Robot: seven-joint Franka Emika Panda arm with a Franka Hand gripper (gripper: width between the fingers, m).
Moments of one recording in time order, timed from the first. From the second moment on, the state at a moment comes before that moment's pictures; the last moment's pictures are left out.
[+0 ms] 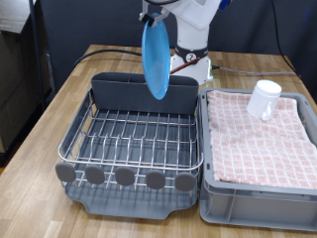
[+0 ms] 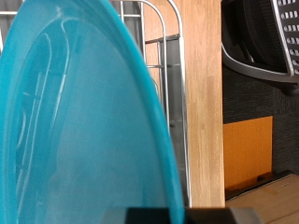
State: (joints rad) arm 0.05 -0.14 -0.08 -2.12 -0.61 2.01 1.05
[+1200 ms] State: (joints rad) arm 0.01 -0.14 -0.20 -2.13 -0.74 2.16 0.85
